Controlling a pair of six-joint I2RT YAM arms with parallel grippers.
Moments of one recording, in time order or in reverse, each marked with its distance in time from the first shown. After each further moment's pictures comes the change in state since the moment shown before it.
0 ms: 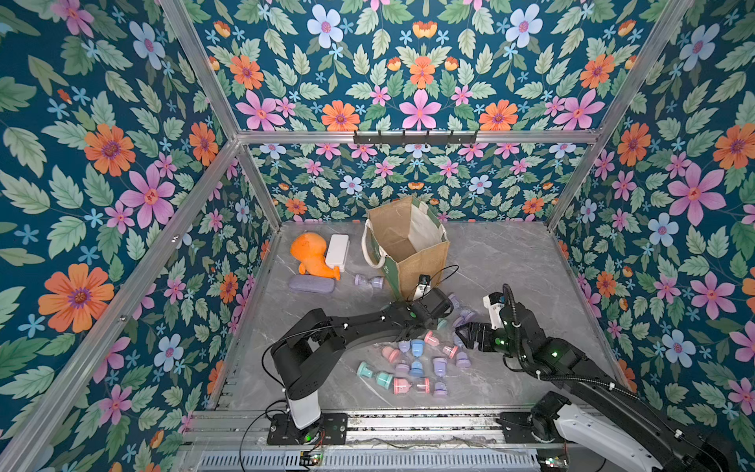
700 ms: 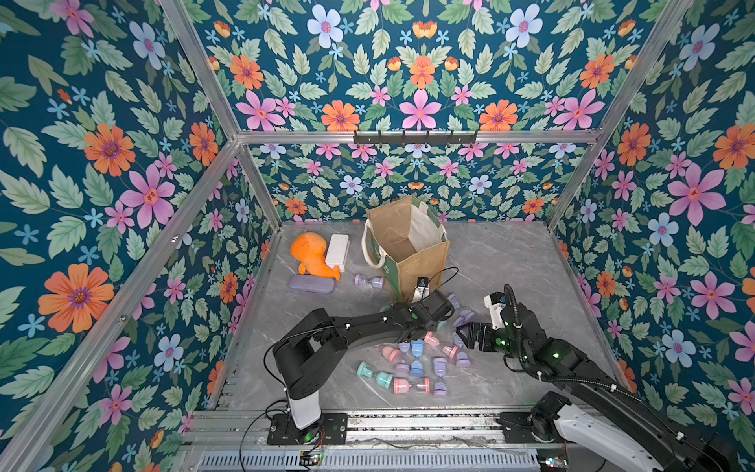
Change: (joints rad) left arm -0.006 0.004 -0.001 -0.033 -0.011 -0.057; right arm 0.000 -0.014 -0.001 0.000 0.007 0.000
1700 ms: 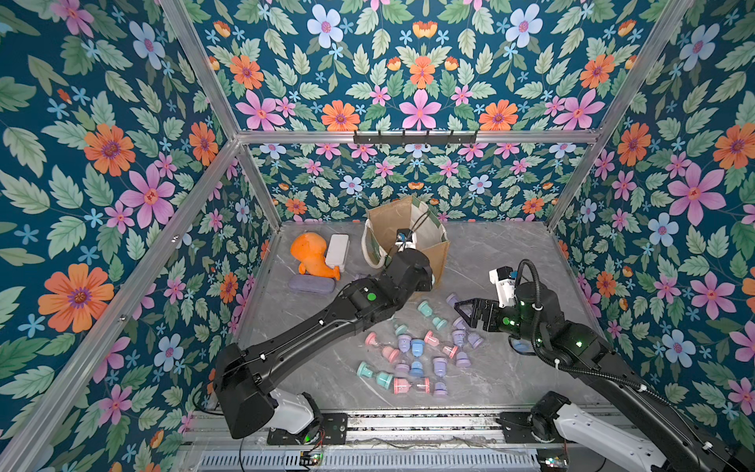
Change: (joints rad) left arm 0.112 -0.352 0.240 -0.060 0.056 0.127; right arm 0.000 0.042 0.349 -0.119 -0.052 0.033
